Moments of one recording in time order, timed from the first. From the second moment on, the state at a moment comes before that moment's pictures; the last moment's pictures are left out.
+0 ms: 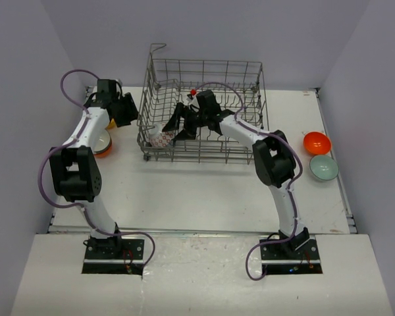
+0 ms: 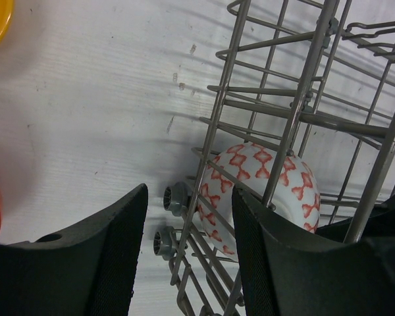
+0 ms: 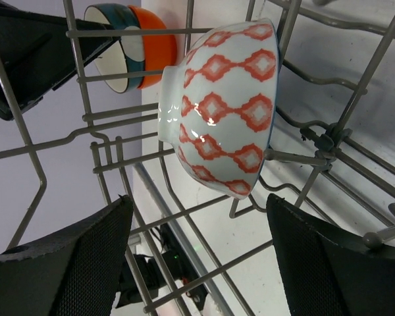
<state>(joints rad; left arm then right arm) 0.01 1.83 1.53 -0.58 0.18 -0.41 0.58 2.26 1.82 -0.18 -0.65 0.90</state>
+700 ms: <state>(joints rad) 0.01 1.82 1.53 -0.57 0.17 -0.41 0.58 2.35 1.98 -0.25 -0.65 0.95</state>
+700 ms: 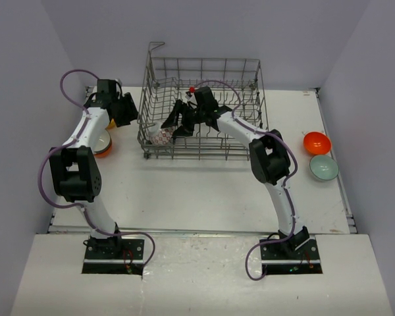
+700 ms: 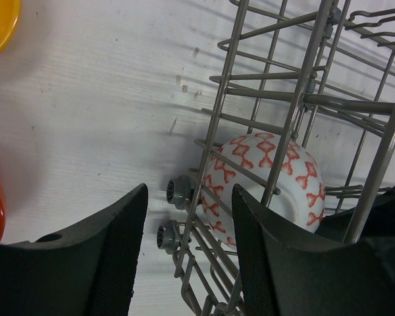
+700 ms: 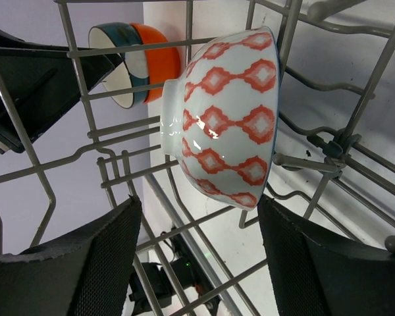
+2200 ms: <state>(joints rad) 0.00 1.82 1.53 -0.58 0.18 -0.38 0.64 2.42 1.96 0.14 -0.78 1.10</state>
